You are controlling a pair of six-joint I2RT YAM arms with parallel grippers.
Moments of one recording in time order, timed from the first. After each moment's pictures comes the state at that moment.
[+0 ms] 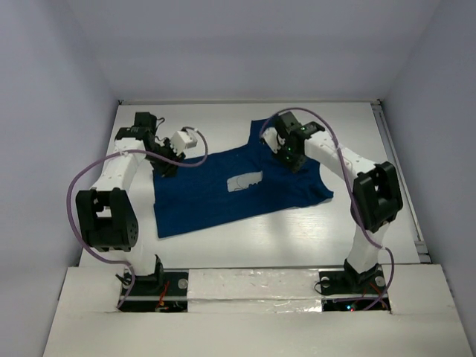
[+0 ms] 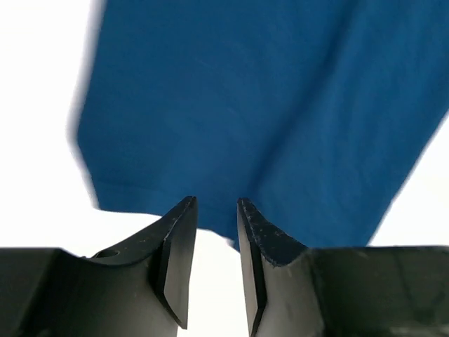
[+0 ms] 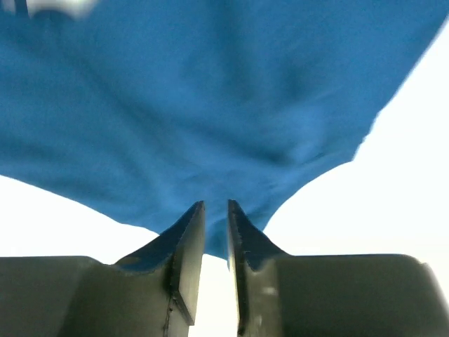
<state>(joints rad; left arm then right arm) -0.02 1.60 1.28 -0.99 0.41 0.94 0.51 1.86 1.49 -0.92 0.10 -0.41</state>
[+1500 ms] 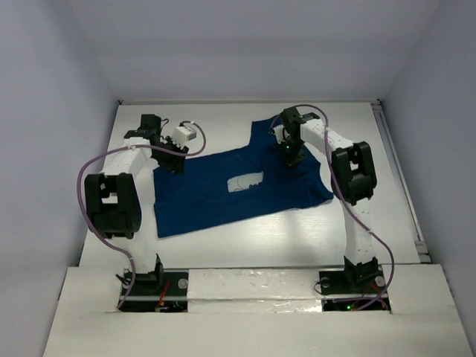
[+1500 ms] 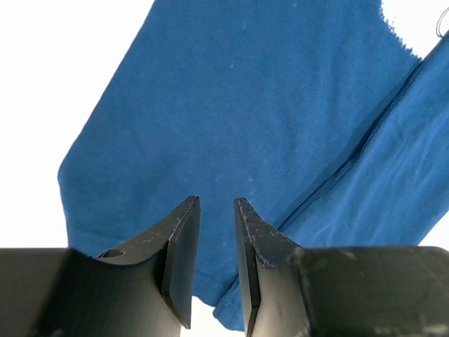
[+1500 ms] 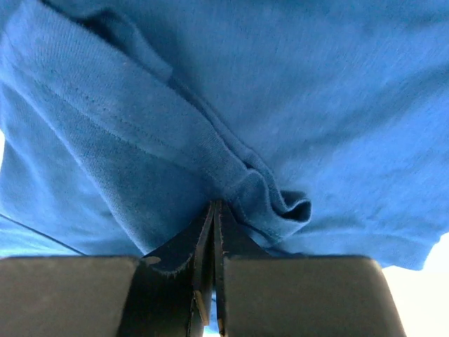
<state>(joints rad) -0.02 1.74 1.28 -0.73 0.46 0.62 0.35 2.27 1.88 -1.00 -0.10 -0.17</state>
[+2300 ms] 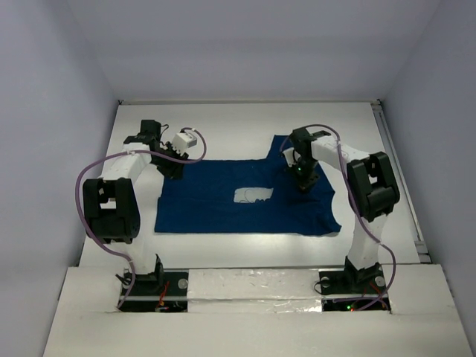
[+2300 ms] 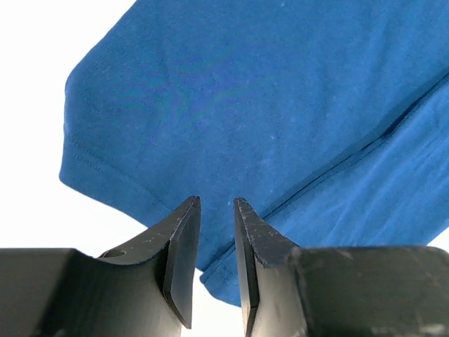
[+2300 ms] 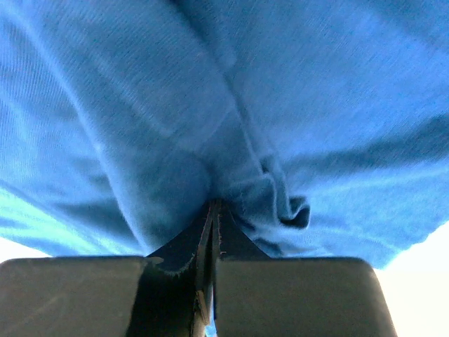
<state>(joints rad) -0.02 1.68 1.20 -0.72 0.45 0.68 0.35 1.98 1.42 -0.97 -0.09 -0.18</state>
